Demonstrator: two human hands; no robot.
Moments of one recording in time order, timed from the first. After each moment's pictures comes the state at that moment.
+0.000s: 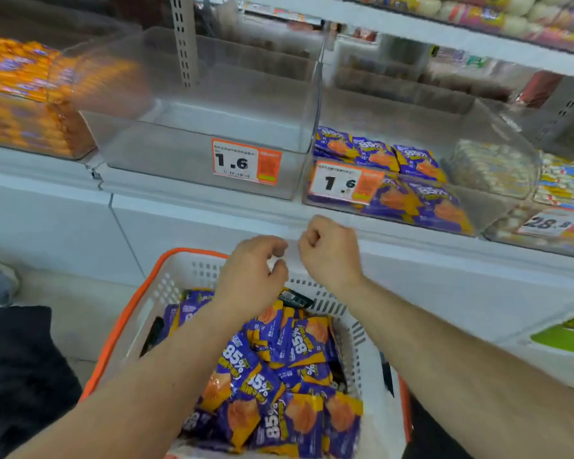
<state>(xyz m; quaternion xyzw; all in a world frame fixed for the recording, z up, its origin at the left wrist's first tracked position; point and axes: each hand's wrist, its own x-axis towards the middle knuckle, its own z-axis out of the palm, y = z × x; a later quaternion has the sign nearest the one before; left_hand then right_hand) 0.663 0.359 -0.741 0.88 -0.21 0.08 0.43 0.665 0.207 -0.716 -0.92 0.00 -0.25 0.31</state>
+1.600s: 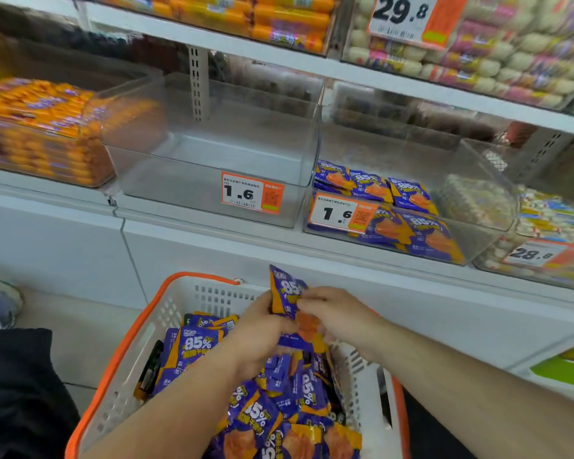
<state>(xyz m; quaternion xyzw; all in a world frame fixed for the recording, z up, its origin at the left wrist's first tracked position) 0.618 0.353 -0.725 0.62 -0.01 -0.29 0.73 0.605 0.206 -0.683 -0.85 0.15 0.19 0.47</state>
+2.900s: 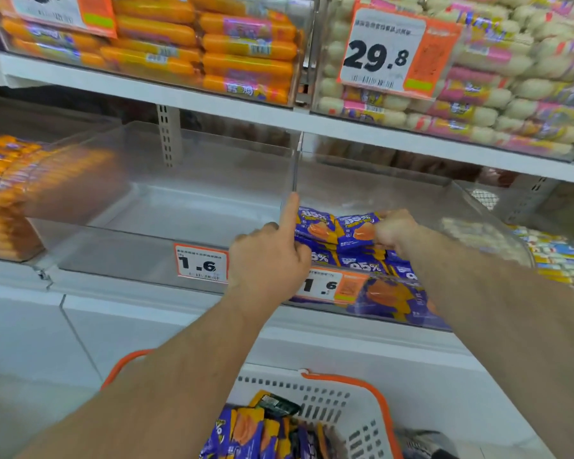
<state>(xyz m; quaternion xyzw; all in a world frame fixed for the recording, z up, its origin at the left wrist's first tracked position) 0.770 0.275 -0.625 0.95 -0.15 0.24 0.14 0.826 0.032 -0.608 -0.88 0.27 -0.06 0.38</state>
